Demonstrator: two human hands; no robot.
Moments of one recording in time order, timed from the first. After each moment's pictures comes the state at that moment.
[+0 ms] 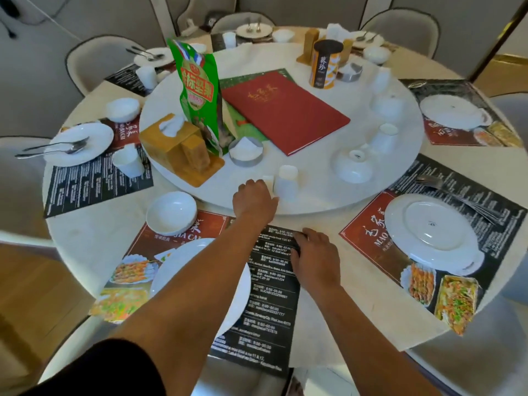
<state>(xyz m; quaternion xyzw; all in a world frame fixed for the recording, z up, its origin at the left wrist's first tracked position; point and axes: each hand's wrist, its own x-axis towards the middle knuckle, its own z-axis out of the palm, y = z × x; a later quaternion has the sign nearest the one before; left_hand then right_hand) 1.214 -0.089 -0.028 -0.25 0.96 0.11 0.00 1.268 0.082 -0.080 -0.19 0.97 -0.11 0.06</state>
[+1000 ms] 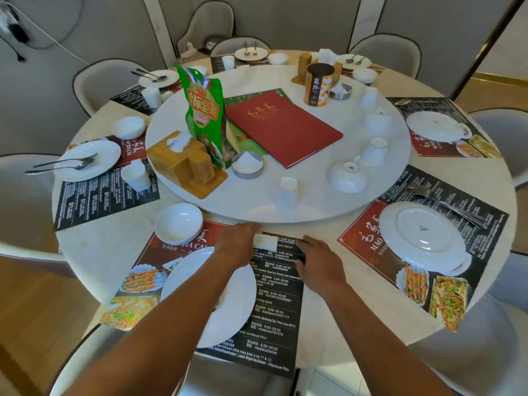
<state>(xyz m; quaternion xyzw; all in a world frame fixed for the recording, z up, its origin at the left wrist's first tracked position) 1.296 -0.121 -0.044 -0.11 0.99 0.06 0.07 1.269 0.091 -0.056 -0.20 0.96 -0.15 0.15</state>
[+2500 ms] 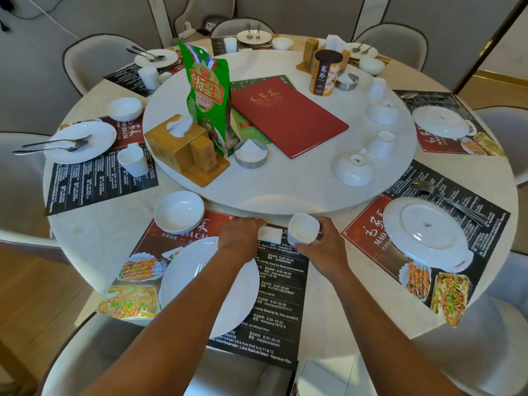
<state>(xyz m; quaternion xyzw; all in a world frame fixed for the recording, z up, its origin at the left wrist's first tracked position) 1.302 -0.117 -0.049 -0.11 0.99 0.05 0.06 1.262 0.084 -0.052 -0.04 0.85 -0.51 0.13</state>
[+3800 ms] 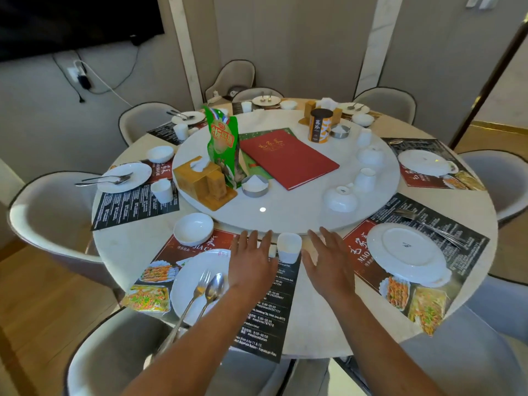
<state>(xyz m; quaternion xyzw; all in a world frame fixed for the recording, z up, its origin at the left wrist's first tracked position) 1.379 -0.031 0.001 -0.16 0.98 0.06 -0.09 1.301 0.137 -0.009 -0.21 0.96 -0.18 -0.06</state>
